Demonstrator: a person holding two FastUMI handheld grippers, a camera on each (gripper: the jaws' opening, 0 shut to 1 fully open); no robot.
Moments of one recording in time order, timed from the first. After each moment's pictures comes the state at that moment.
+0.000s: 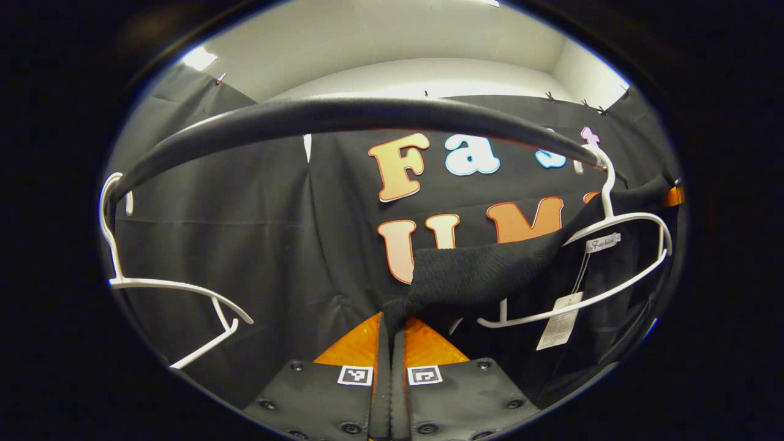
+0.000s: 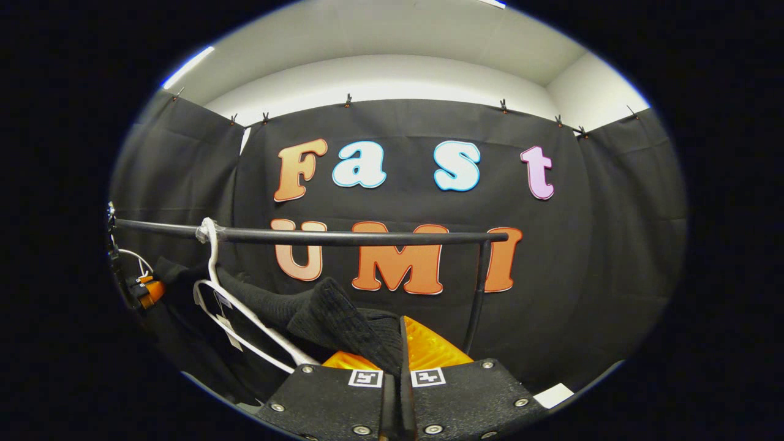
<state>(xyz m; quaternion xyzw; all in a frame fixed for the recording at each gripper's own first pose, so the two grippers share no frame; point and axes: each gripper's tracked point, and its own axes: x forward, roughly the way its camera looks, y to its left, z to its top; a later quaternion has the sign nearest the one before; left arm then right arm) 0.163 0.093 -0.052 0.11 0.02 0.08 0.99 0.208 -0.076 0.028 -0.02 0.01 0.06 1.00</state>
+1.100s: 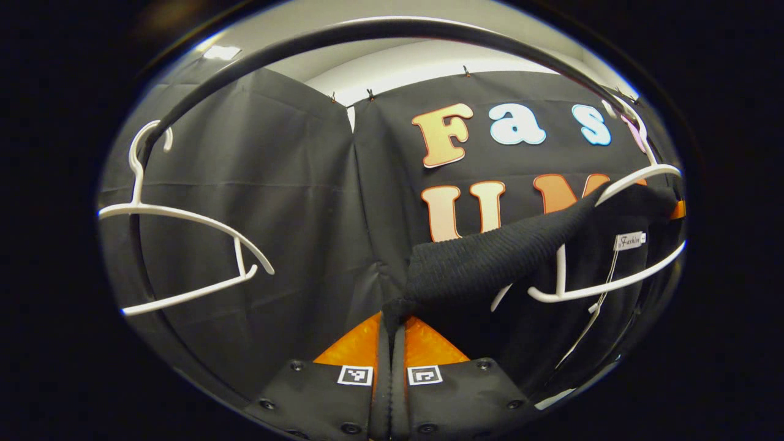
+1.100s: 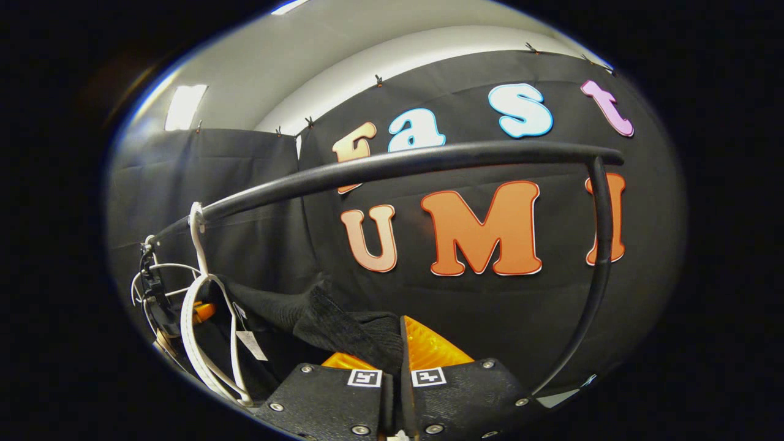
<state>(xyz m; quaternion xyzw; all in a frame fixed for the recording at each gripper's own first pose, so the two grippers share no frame) 0.160 0.120 -0.124 0.08 0.08 0.19 0.97 0.308 -0.034 -0.048 0.08 0.06 0.30 0.95</state>
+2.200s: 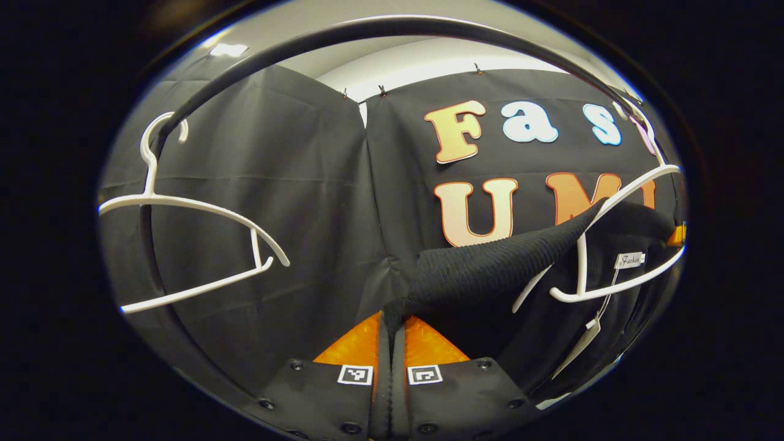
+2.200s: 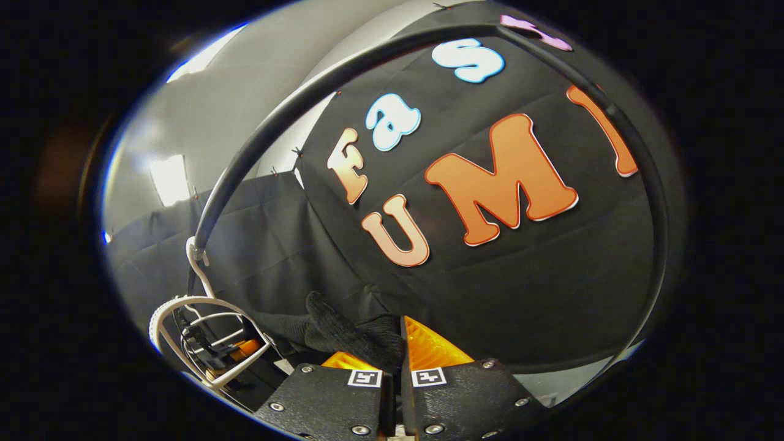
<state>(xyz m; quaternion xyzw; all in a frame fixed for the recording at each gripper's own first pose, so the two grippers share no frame) 0.140 0.136 -0.117 0.08 0.07 0.22 0.97 0.327 -0.010 -0.106 0.26 0.11 0.35 0.89</state>
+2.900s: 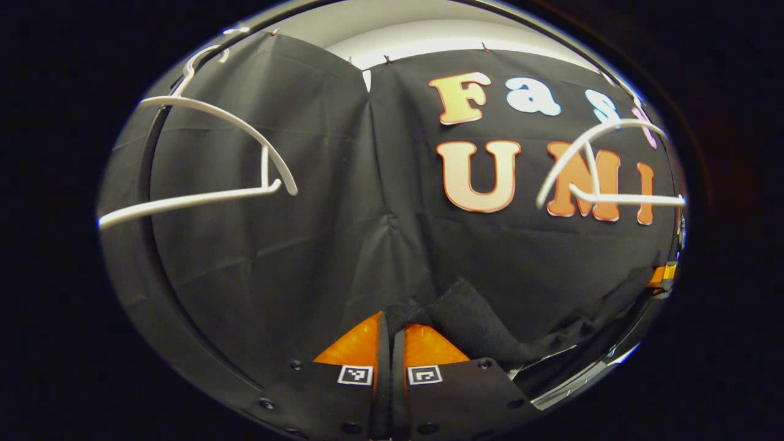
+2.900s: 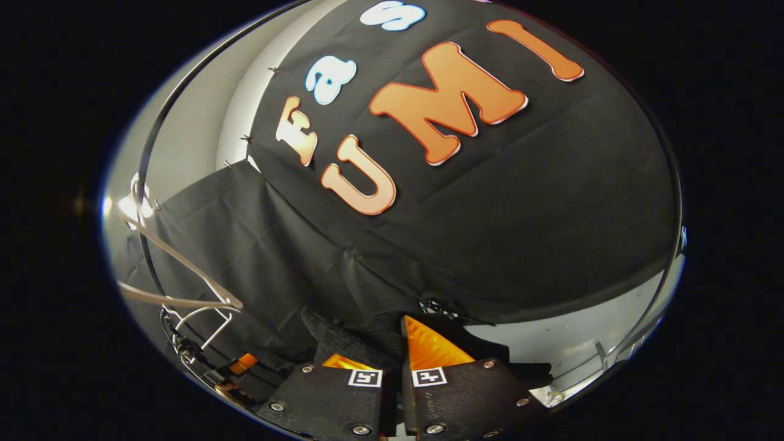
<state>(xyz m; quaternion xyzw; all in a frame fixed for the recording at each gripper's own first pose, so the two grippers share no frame) 0.109 0.140 -0.228 0.05 0.16 0.20 0.97 0.300 0.068 -0.269 0.32 0.23 0.28 0.87</state>
